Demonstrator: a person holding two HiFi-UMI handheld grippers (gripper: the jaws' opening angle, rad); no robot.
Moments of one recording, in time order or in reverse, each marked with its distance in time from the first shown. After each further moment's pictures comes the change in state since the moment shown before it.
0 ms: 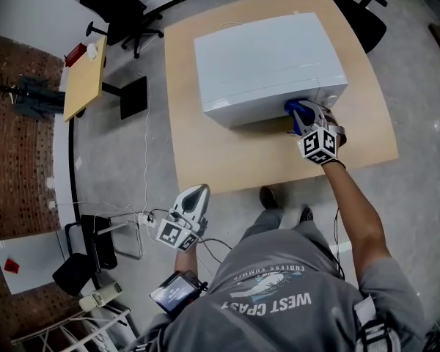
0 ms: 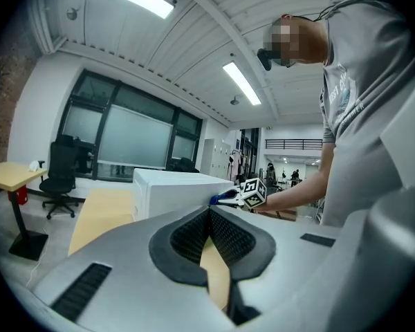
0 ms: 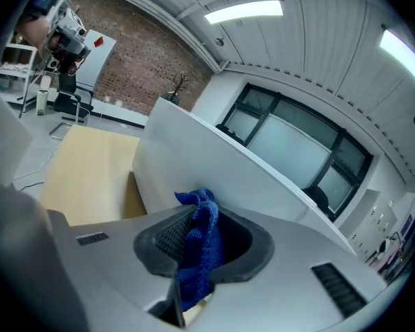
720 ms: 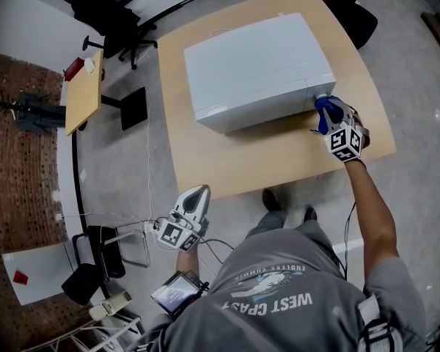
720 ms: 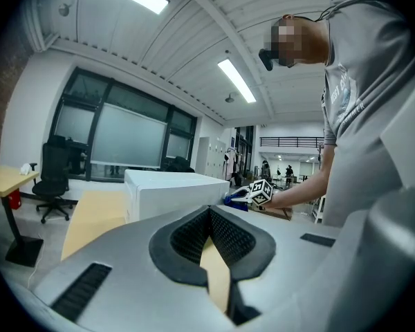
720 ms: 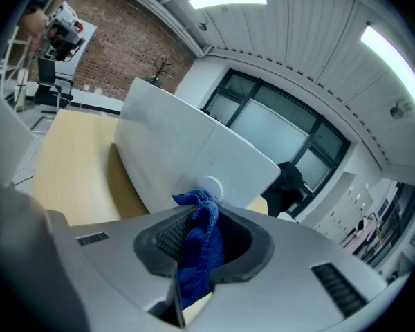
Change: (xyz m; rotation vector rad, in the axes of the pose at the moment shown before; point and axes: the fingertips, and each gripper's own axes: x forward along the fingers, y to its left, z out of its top) left arm 0.025 -0.011 0.008 0.023 0.019 -0.042; right arm -0.057 -0.069 -0.105 0.066 0.130 -0.127
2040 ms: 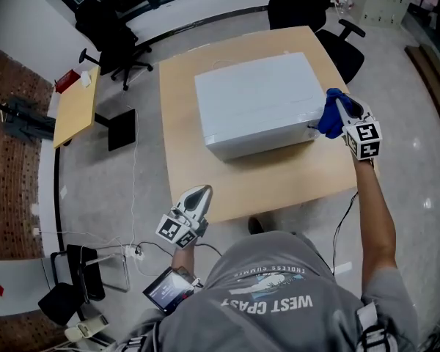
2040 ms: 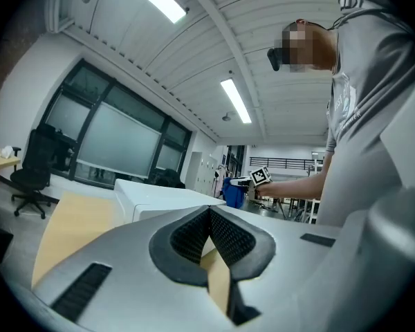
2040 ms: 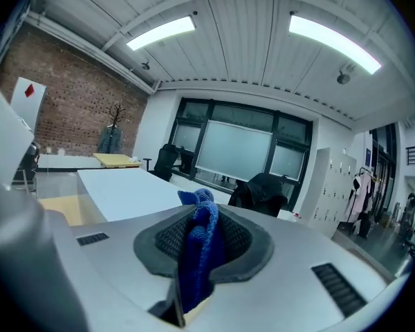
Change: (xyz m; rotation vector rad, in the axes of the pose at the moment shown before) left arm 0.028 0.047 0.028 -0.076 -0.144 -0.122; right arm -0.050 -0.149 0.117 0.388 -0.208 -0.126
